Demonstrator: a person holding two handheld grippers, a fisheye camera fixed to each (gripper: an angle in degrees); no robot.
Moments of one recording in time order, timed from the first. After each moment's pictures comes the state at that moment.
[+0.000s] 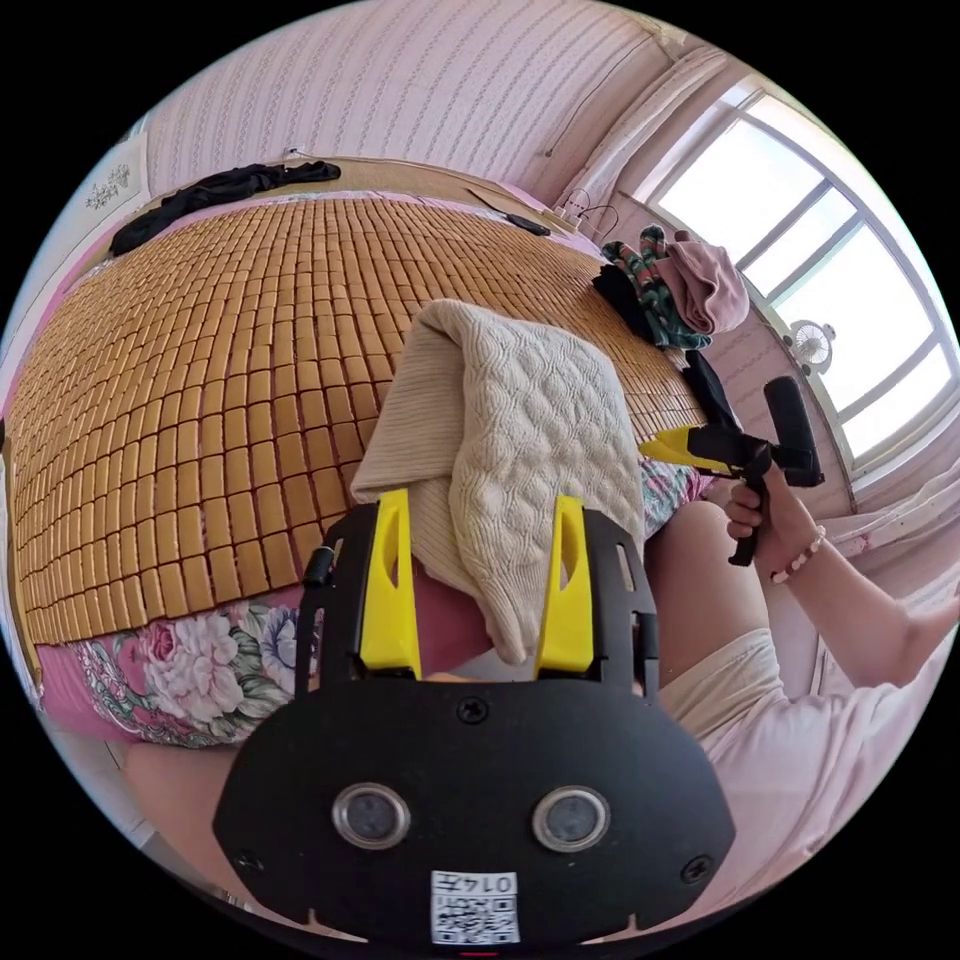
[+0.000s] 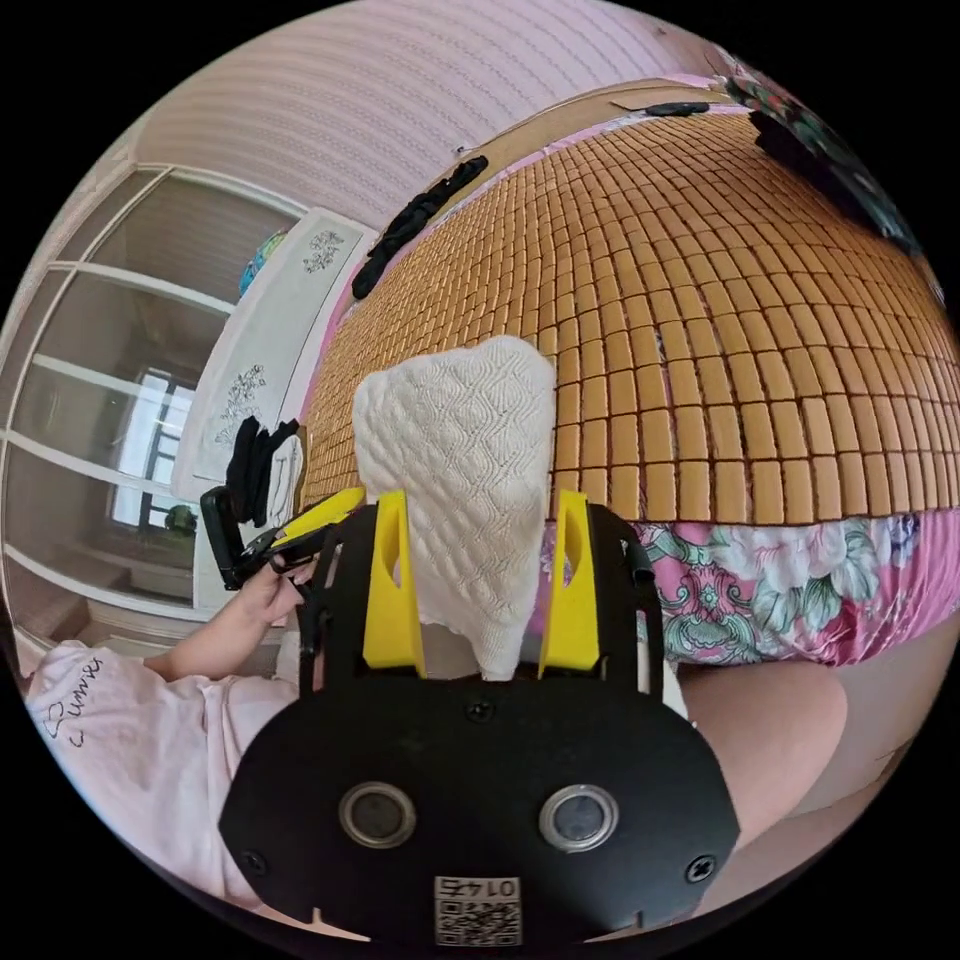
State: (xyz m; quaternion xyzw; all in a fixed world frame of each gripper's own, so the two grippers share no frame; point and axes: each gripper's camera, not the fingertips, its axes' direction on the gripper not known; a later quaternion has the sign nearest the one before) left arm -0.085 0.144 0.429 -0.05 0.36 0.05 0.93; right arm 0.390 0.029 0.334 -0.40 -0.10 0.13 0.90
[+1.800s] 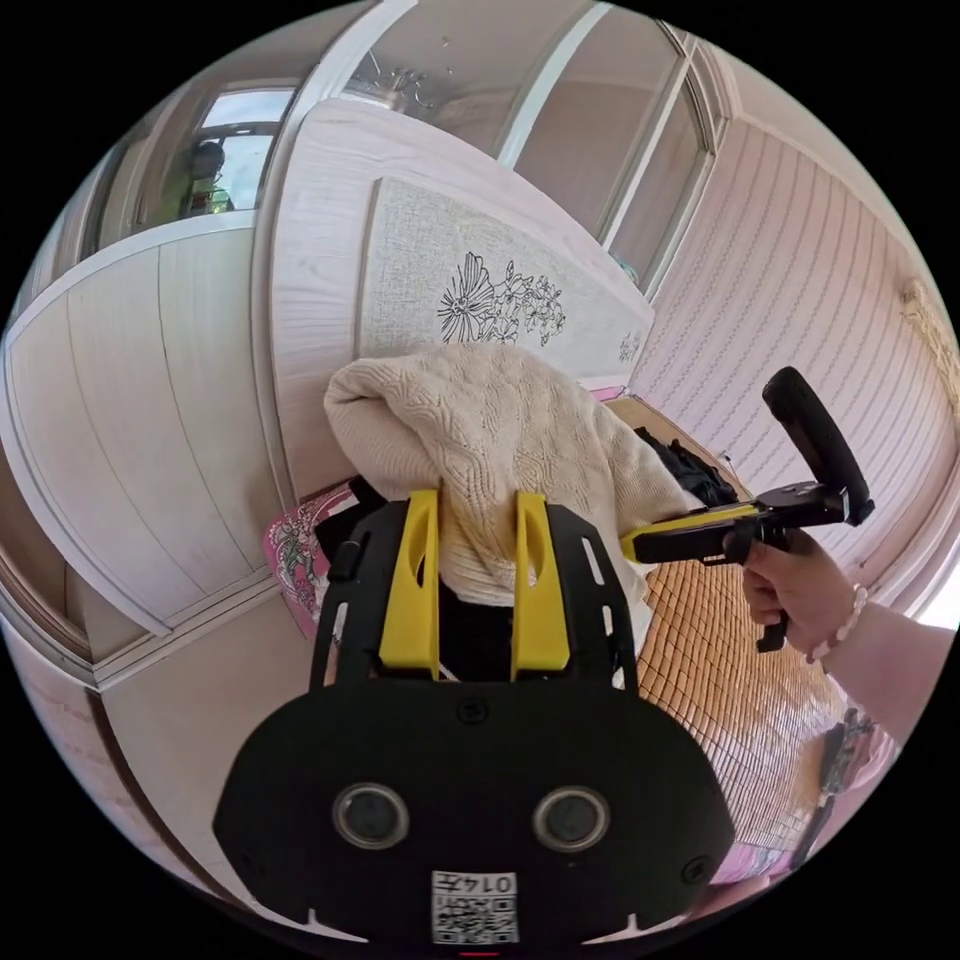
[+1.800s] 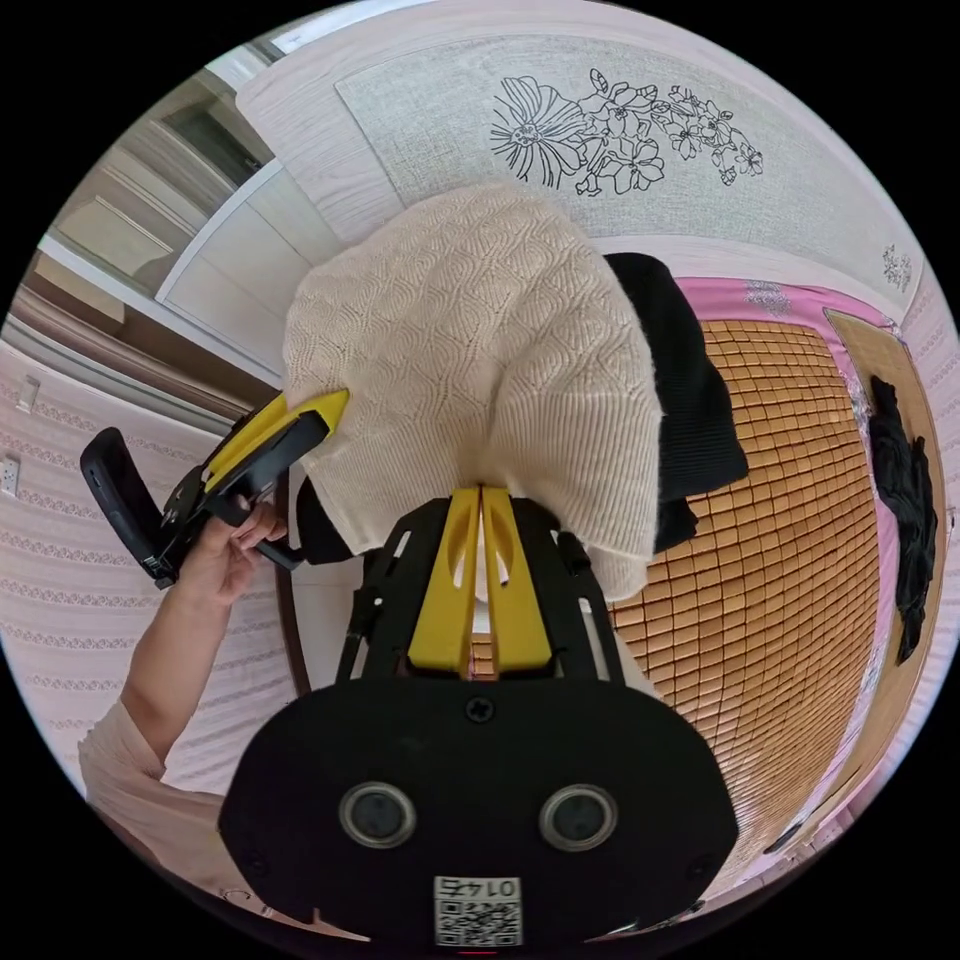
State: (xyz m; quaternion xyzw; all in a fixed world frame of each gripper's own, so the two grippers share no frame) left arm -0.803 0.165 0.345 0.14 0.00 -0.43 0.89; right arm -0.568 -0.001 0.627 -0.55 -0.28 -0.45 0.65
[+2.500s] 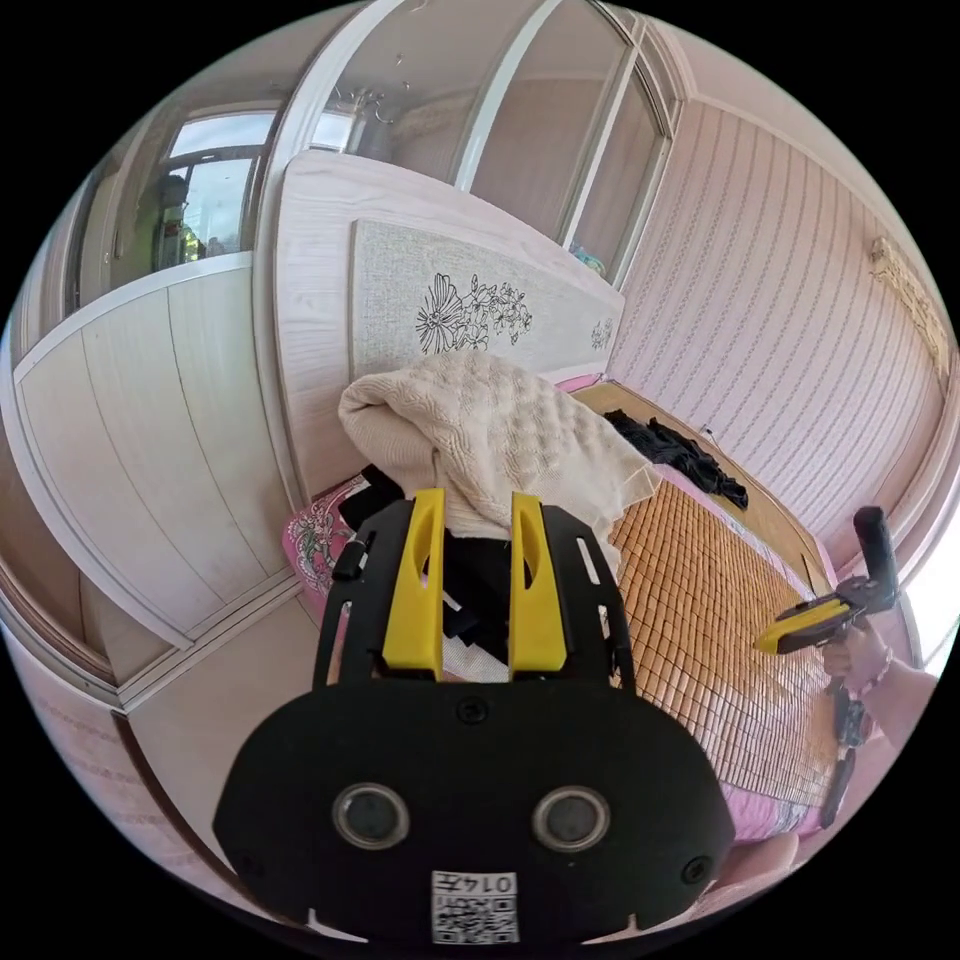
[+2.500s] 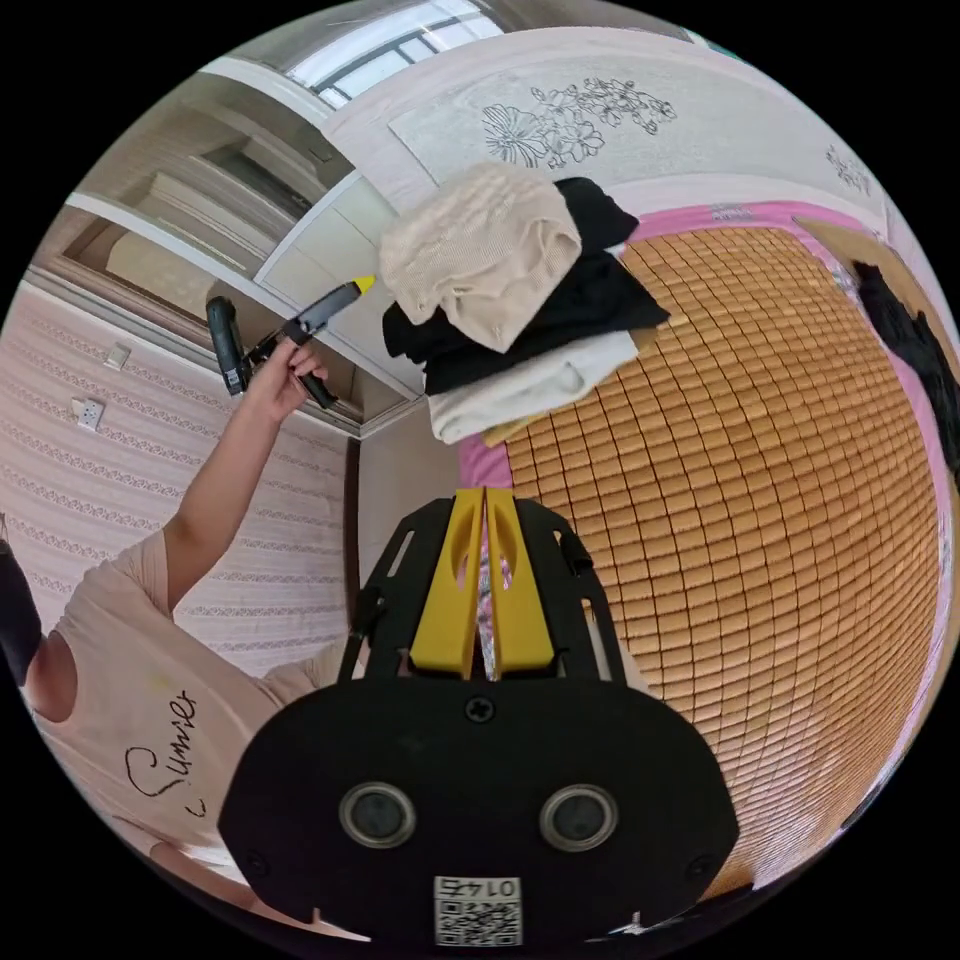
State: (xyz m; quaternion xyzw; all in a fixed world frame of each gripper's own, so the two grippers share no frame) left arm -0.656 0.205 0.307 0.14 0.00 -0.38 0.91; right arm -0.327 -0.032 0.510 -0.59 -0.33 -0.34 0.65
